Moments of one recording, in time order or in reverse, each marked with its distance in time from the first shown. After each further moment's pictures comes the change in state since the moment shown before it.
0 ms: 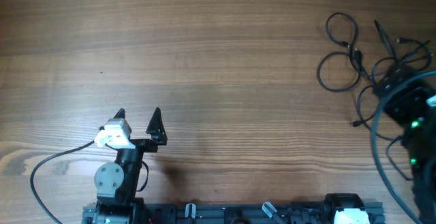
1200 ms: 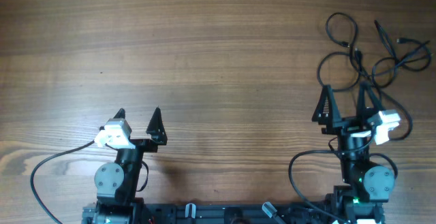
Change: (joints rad) left arm 0.000 0.000 0.000 0.000 0.000 0.000; right arm 0.000 -0.513 -1.376 1.783 -0.417 -0.225
